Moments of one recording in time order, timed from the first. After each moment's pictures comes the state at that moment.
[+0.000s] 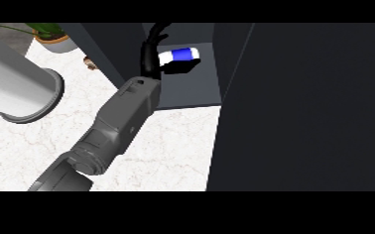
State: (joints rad) left arm -1.12 0.01 -0.24 -0.13 0.55 0.60 -0.66; right arm 0.29 -0.33 0.49 -2.48 0.00 -0.19 0.11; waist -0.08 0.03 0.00
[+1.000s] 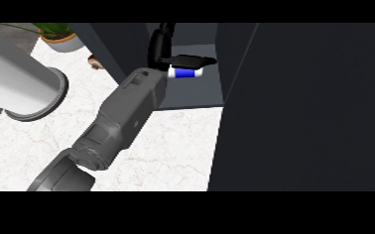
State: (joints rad) left arm -1.16 0.00 -0.21 -0.20 0.57 0.29 -0.71; right arm 0.29 -0.32 0.46 -2.47 -0.02 -0.16 0.12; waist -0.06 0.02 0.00
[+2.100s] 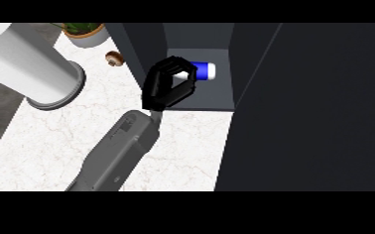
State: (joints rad) left arm -0.66 0.04 -0.40 -0.91 0.60 0.26 -0.50; right arm 0.28 -0.38 0.50 -2.48 0.02 -0.14 0.18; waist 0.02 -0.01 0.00
